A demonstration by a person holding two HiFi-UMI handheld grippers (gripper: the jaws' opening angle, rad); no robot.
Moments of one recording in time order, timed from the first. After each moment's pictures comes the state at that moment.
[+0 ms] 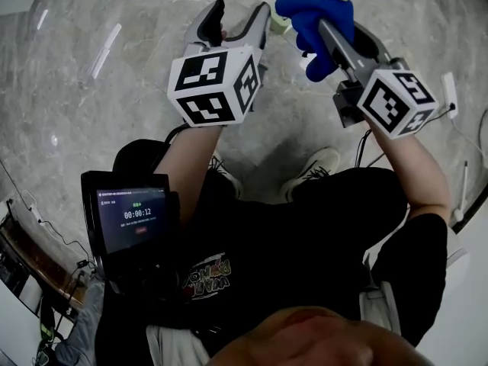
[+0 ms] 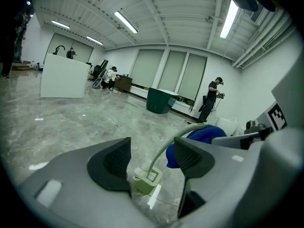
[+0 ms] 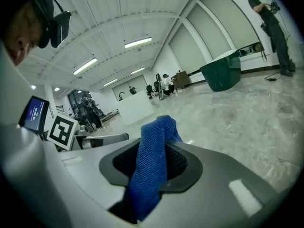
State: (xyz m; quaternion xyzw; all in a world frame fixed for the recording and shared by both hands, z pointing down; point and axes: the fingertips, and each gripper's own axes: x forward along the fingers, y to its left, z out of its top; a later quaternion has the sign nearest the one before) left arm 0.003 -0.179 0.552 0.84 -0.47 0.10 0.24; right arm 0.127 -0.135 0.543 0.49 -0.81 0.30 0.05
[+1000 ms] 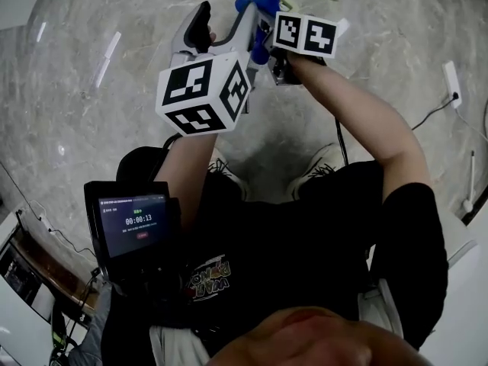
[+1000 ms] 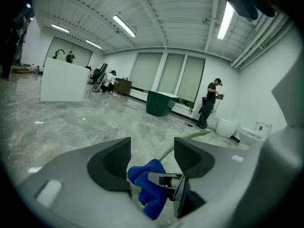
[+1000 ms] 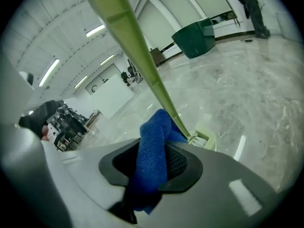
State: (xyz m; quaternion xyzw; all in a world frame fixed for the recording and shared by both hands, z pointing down) left arm 0.000 -0.180 0.538 0.85 -0.47 0.09 0.22; right arm 0.065 -0.196 0.710 0.53 -0.70 0.46 0.09
